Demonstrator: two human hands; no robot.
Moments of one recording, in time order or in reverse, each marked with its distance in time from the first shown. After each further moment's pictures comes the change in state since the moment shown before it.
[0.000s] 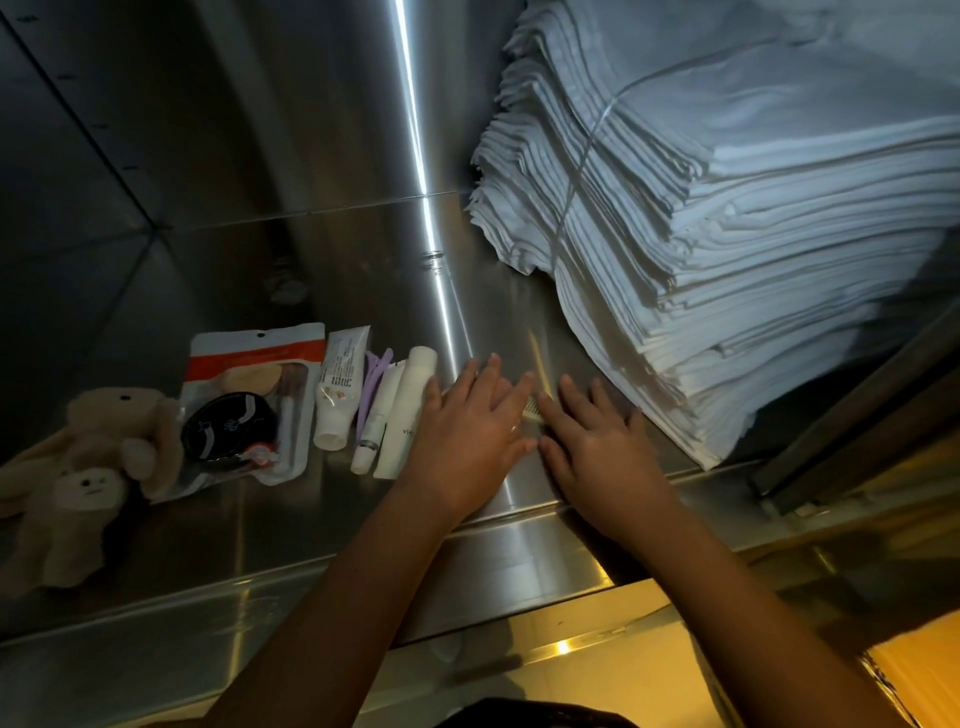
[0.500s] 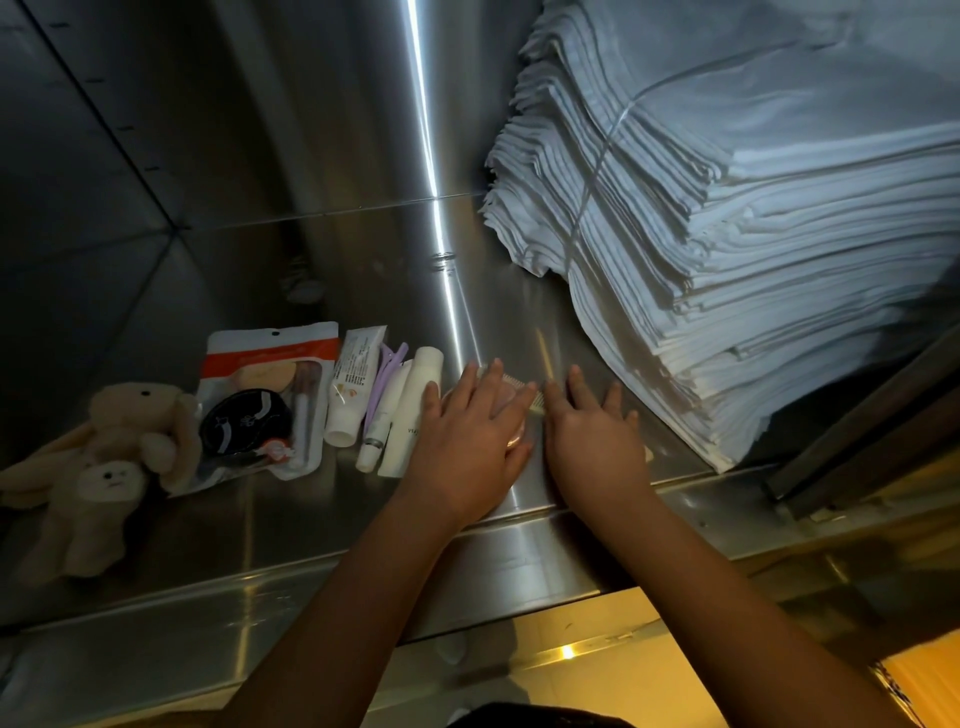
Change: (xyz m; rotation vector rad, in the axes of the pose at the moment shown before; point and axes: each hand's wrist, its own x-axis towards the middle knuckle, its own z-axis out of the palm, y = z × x) left_hand -0.011 -0.007 0.003 -0.014 0.016 -0.034; right_hand 0.022 -0.025 -0.001 -0.034 -0.073 0.188
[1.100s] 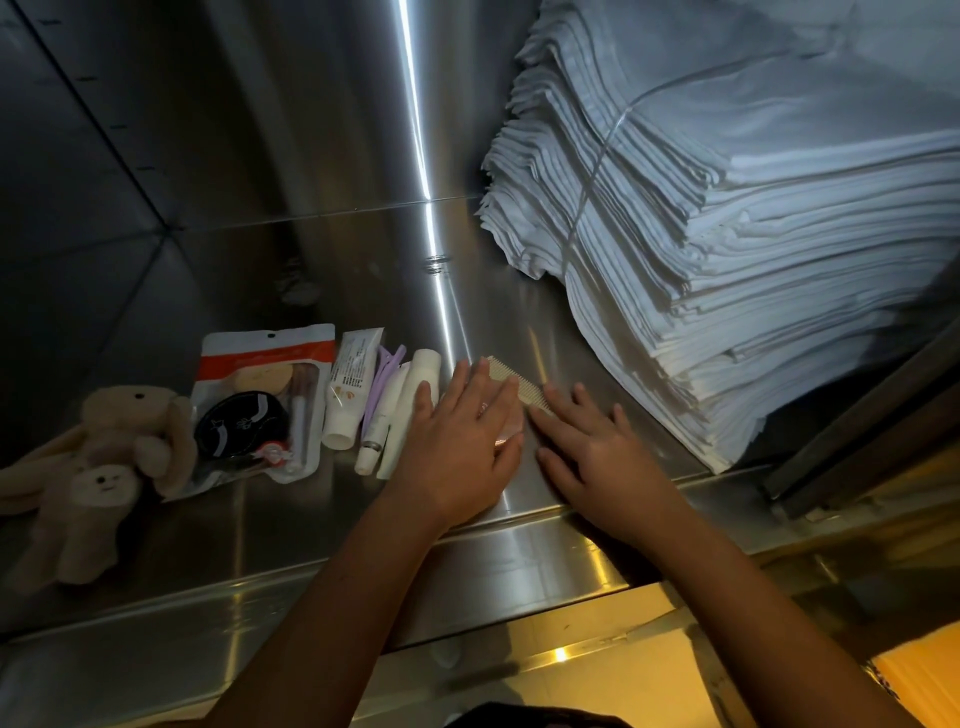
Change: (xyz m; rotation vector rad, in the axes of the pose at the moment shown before) left_hand 0.001 -0.011 0.002 -0.058 -0.017 -0.001; right_hand -0.018 0.025 -0.002 0.172 0.074 -0.337
